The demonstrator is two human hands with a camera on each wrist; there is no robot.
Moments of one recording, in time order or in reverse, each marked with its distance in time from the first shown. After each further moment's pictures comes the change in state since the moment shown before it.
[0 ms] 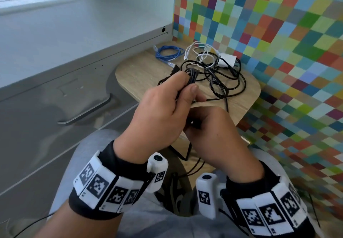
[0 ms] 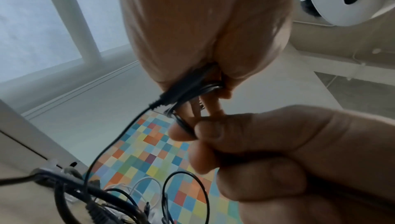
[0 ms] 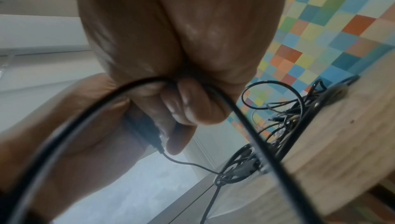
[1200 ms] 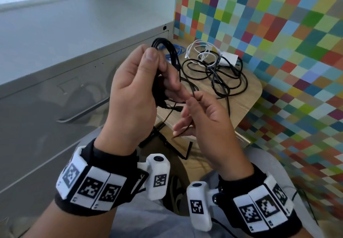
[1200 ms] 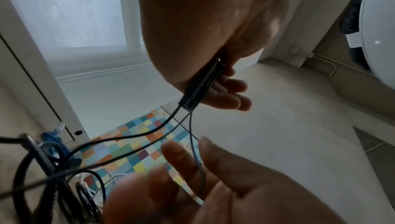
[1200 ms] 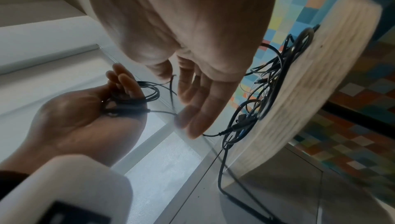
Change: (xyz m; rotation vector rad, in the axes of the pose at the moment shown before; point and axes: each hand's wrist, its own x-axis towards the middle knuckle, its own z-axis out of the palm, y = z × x) left_hand 0.011 0.005 -0.023 -0.899 0.154 -0.137; right_hand 0.005 0.002 0.020 0.682 0.138 0.136
